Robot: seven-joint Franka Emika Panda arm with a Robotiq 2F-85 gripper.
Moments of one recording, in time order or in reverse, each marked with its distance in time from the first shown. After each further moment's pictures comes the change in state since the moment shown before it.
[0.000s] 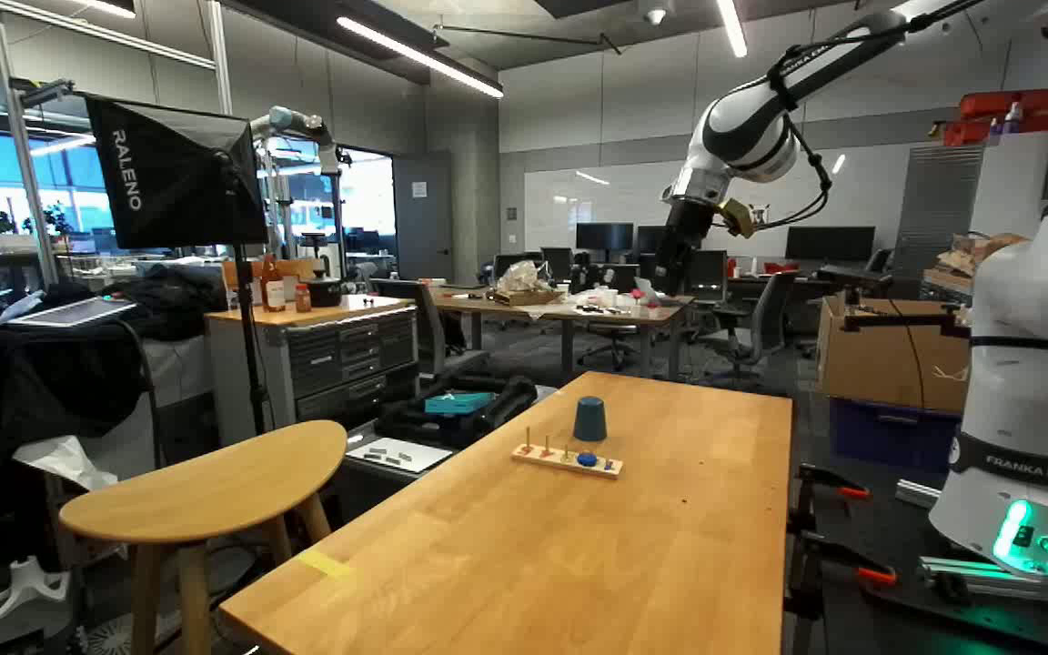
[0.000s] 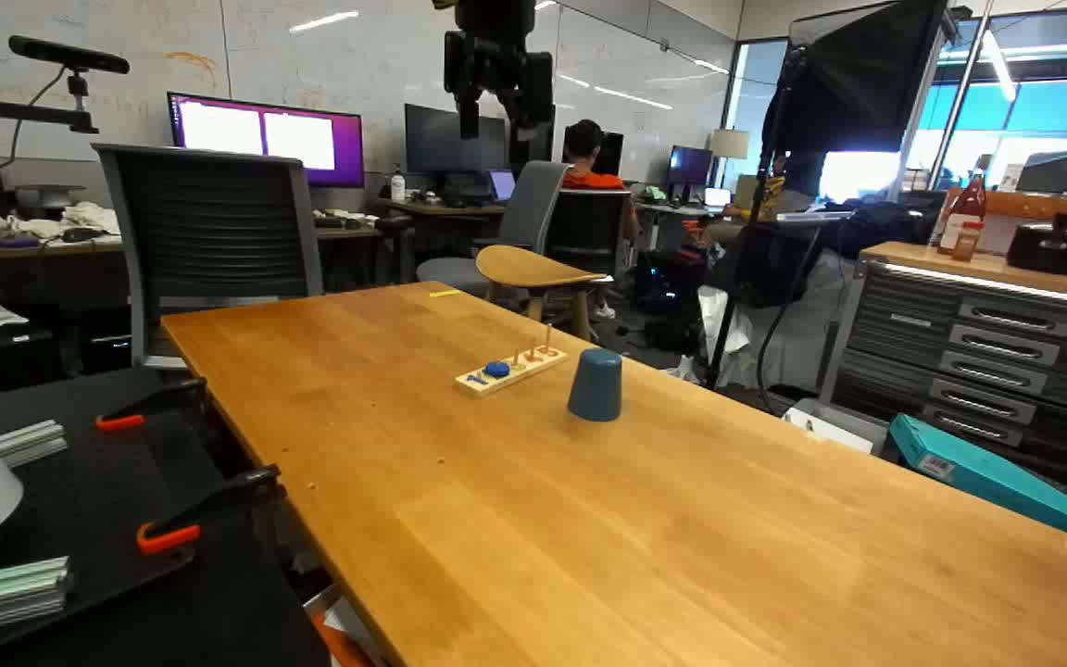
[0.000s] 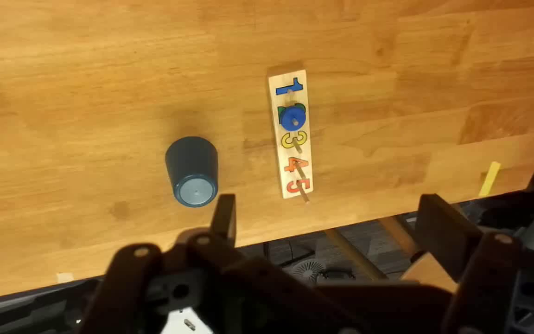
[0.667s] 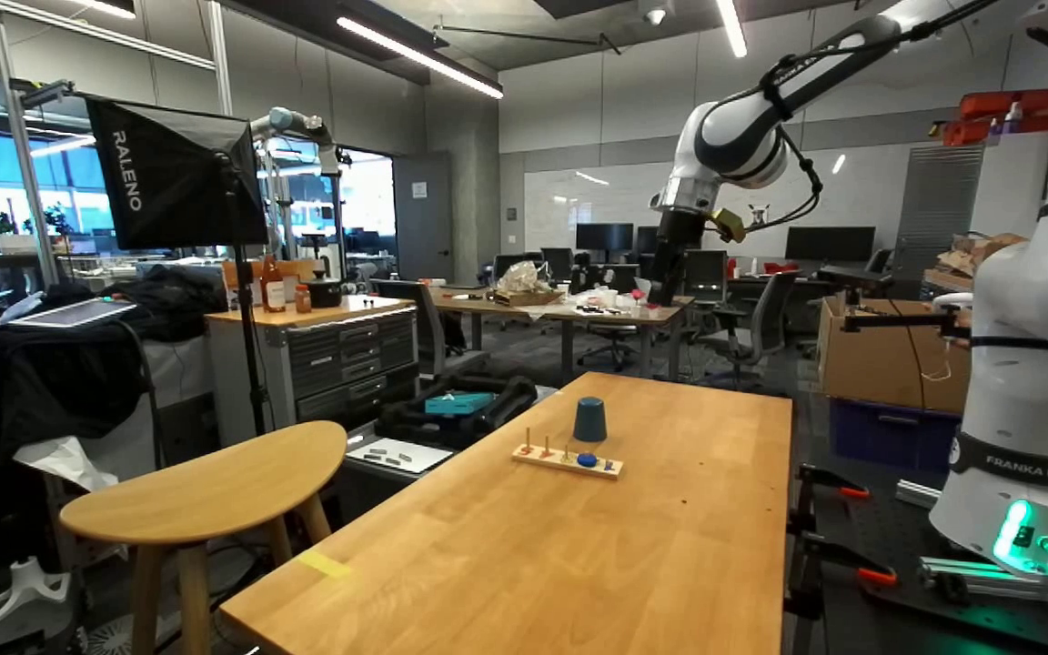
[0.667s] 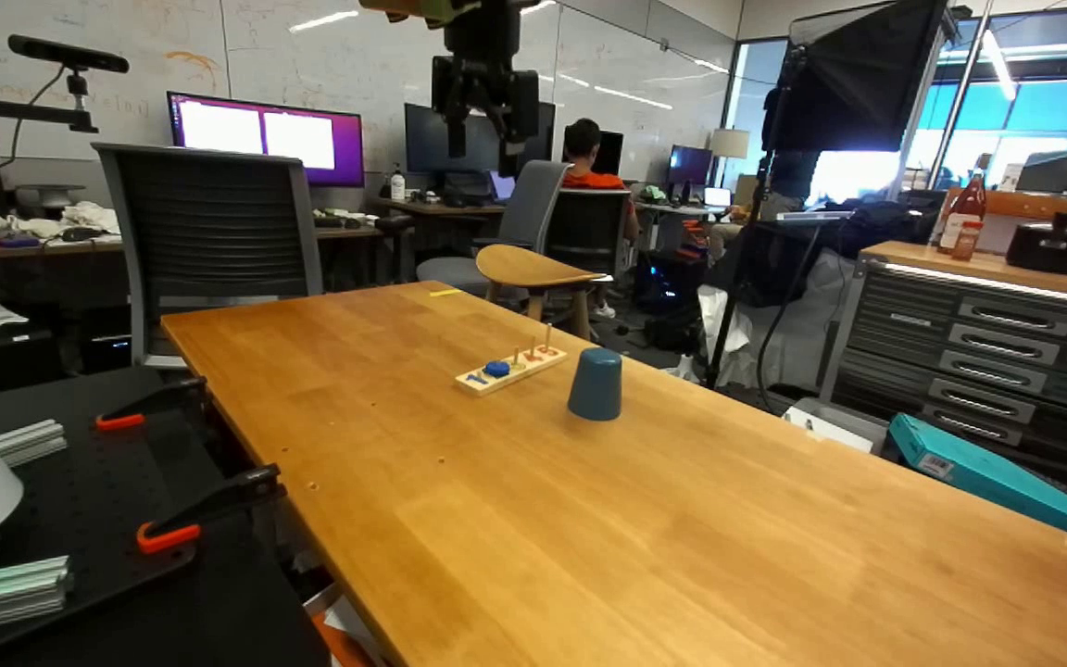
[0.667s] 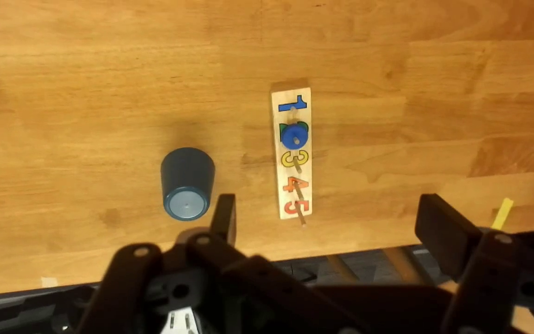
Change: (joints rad) arm -0.005 0.037 0.079 -0.009 -0.062 0.022 0.040
